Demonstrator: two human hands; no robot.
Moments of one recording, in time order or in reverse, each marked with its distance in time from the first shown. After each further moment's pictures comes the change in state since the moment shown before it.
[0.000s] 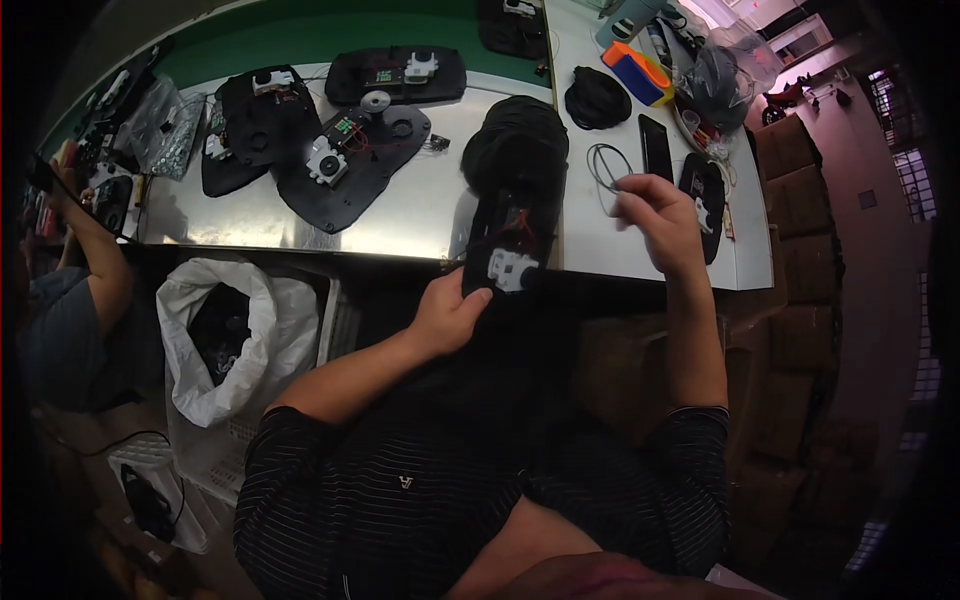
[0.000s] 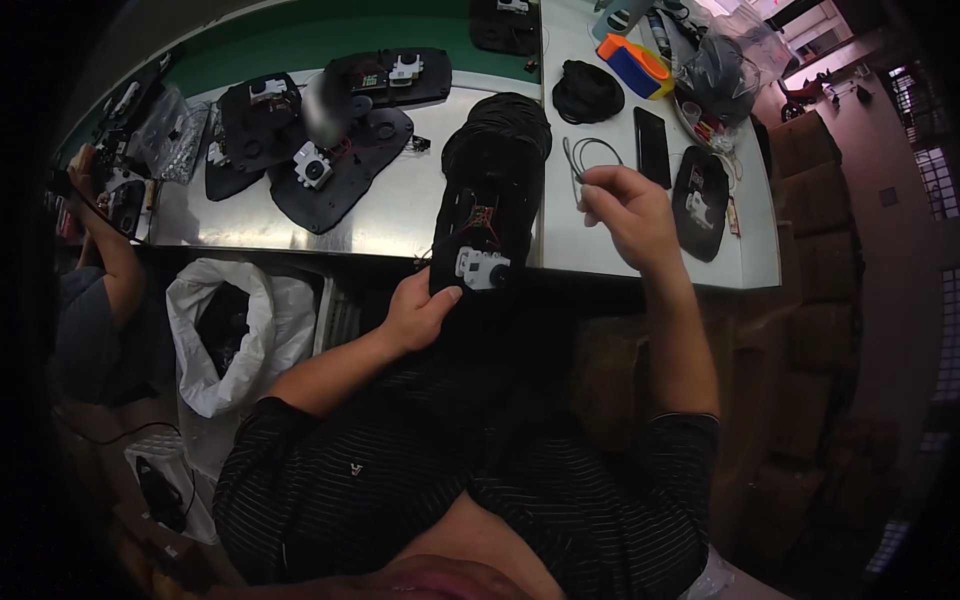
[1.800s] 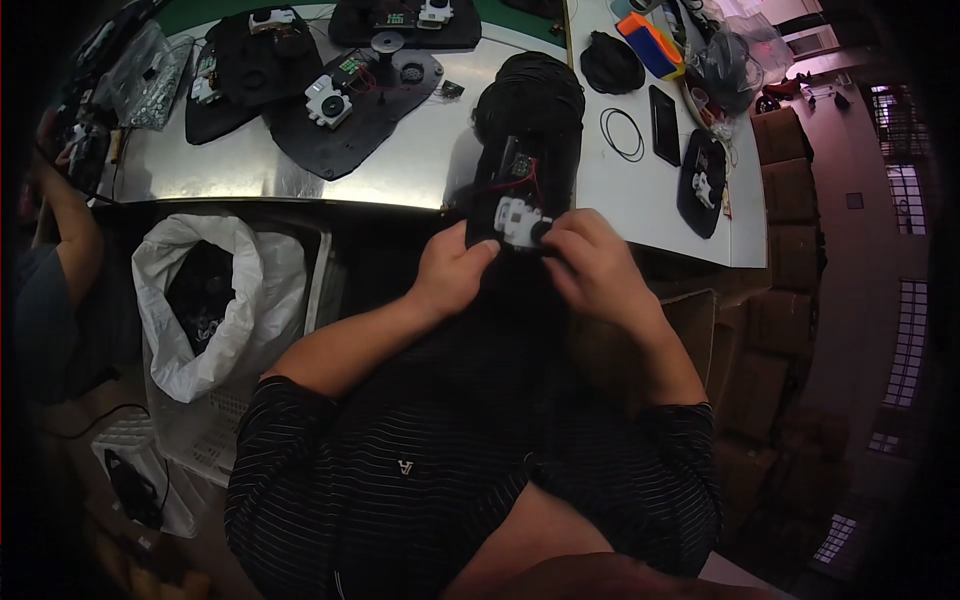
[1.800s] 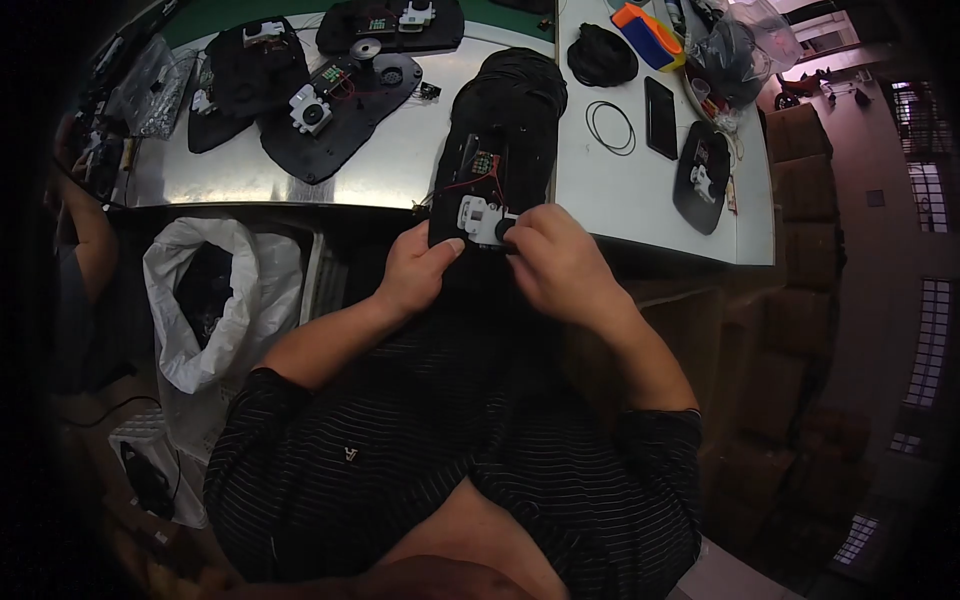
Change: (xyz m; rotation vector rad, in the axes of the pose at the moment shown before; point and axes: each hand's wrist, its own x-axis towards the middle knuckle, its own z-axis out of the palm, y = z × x) left_hand -0.005 -0.018 0.001 -0.294 0.108 -0.105; right_hand -0.057 0.004 0.090 -0.736 -0.269 -0.539
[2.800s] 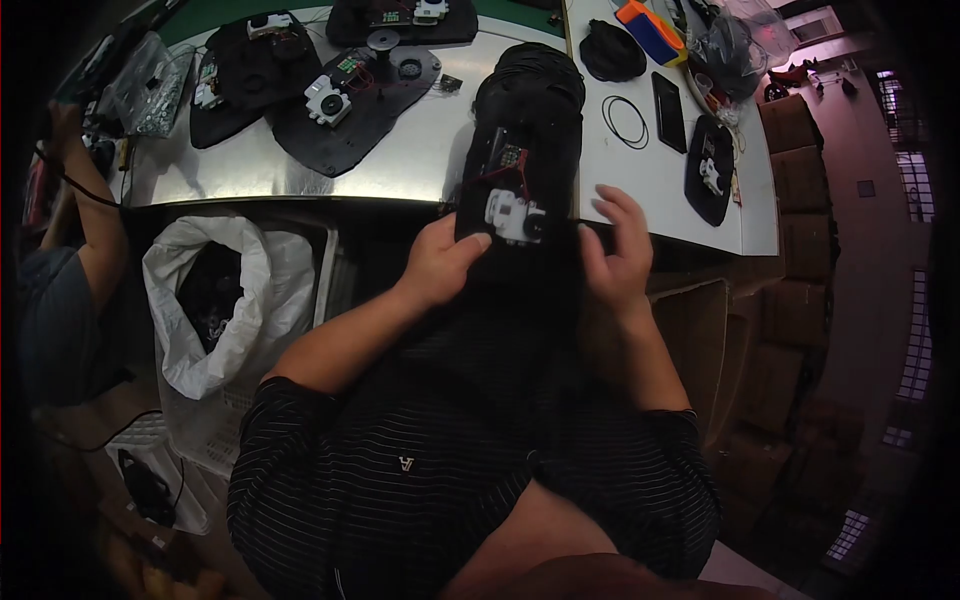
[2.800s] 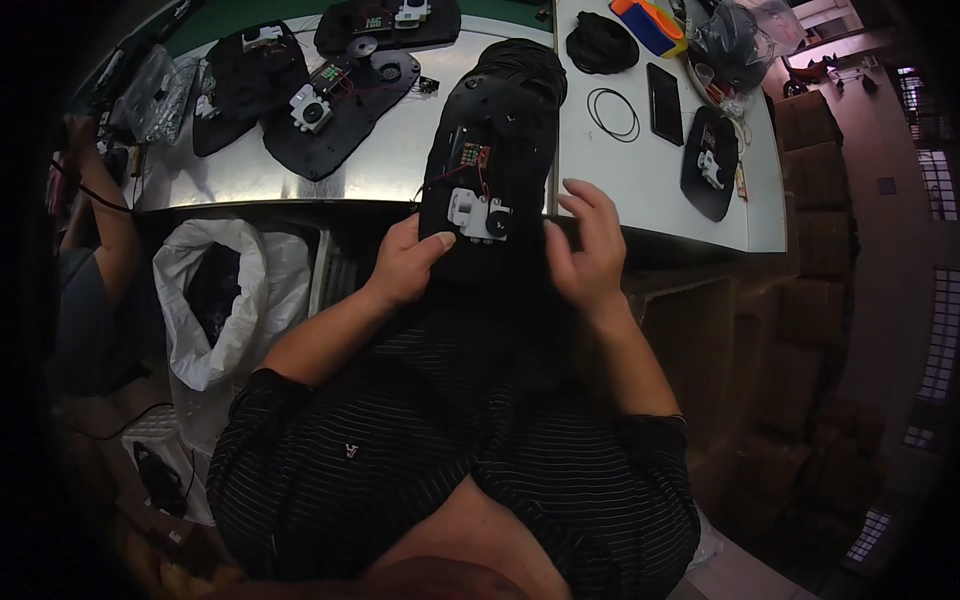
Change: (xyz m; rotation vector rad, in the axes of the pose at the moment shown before) left_hand -0.004 0.007 -0.018 -0.040 -0.140 -0.132; right_hand -0.037 0.027 0.029 -0.001 0.528 0.173
